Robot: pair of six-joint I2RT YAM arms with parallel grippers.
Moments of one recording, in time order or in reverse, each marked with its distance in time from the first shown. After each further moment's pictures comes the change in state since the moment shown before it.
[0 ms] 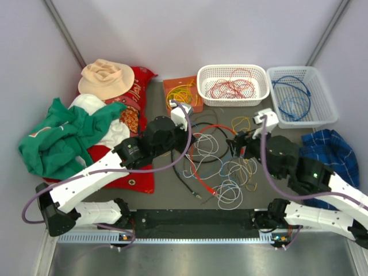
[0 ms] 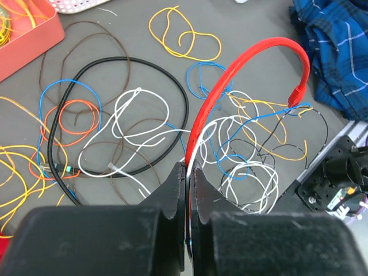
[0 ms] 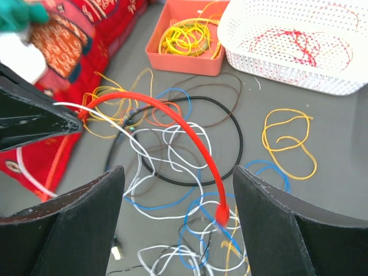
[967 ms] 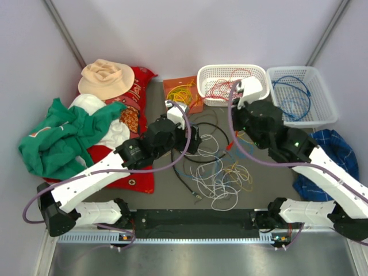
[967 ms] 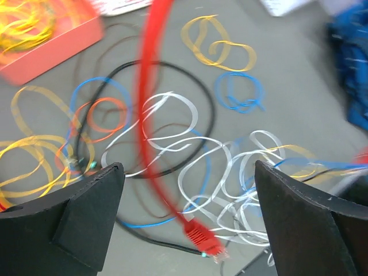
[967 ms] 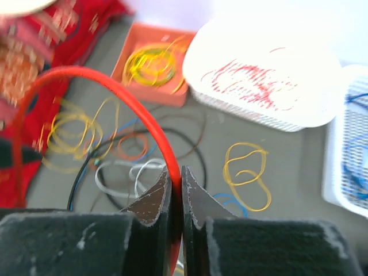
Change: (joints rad) left arm 0.004 -0.003 -0.031 0.025 -0.111 -0.005; right arm -0.160 0.372 0.333 -0.018 -0.061 -0.201
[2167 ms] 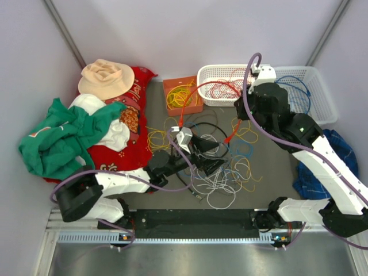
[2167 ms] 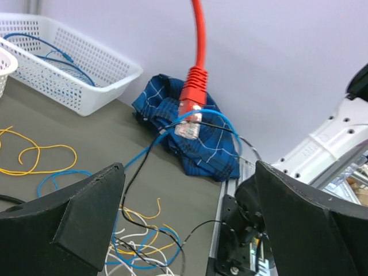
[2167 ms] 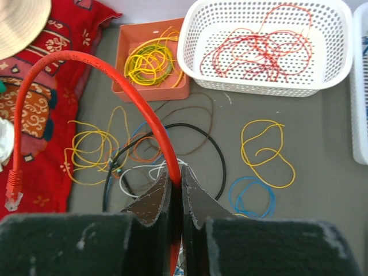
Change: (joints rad) left arm -0.093 0.158 -0.590 1.470 0.383 -0.169; right arm -0.176 0.094 0.205 -0.171 -0.086 0.245
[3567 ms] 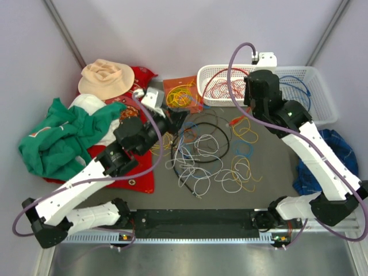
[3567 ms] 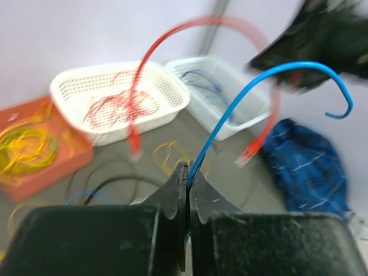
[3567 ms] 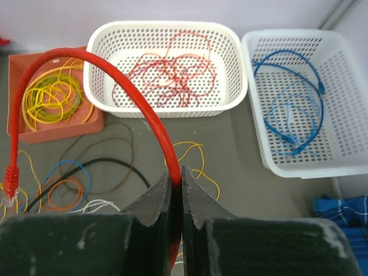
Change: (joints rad) left arm 0.140 -0.348 0.502 -1.088 -0.382 0.219; right arm -0.101 0.130 0.083 0.031 0.244 -0.165
